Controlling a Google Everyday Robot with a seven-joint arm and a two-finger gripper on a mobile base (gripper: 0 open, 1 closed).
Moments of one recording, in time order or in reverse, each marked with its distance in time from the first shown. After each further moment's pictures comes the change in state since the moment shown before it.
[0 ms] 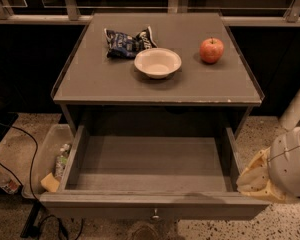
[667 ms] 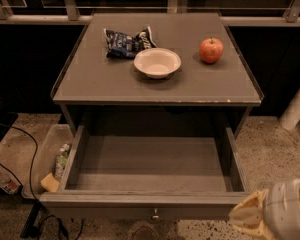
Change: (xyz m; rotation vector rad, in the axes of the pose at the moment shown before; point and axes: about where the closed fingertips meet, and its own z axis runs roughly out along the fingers) arm 0.025 0.041 0.060 -0.019 -0.131 0.086
